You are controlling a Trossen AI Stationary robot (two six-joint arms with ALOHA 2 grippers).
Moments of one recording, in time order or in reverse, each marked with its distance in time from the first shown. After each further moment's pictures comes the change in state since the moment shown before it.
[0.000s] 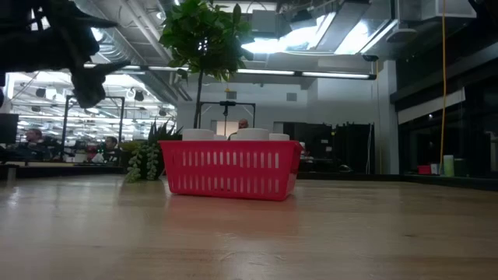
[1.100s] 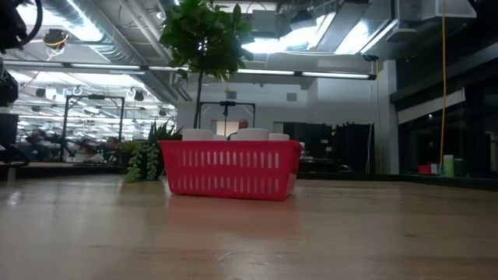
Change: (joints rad) left arm -0.994 0.189 0.000 -0.060 -0.247 -0.134; right arm 0.004 0.000 0.000 0.044 -0.001 0.076
